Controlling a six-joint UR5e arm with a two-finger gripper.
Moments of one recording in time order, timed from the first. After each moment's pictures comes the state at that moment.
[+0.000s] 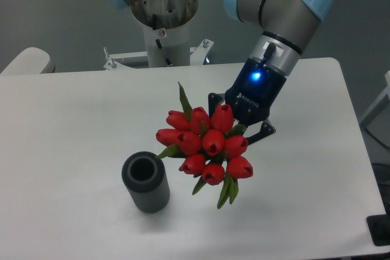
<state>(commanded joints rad) 2.68 -1.84 -1.58 -0.87 0.61 1.14</state>
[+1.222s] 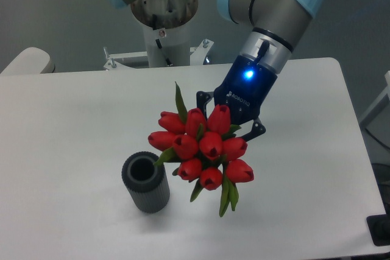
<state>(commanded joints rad) 2.61 -1.83 -1.57 -0.79 0.58 0.89</state>
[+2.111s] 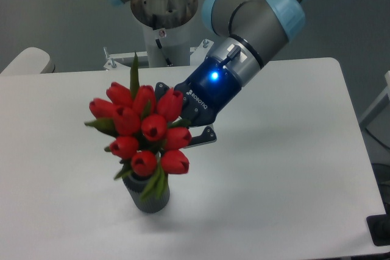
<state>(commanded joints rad) 2.58 -1.87 -1.61 -0.79 0.21 1.03</state>
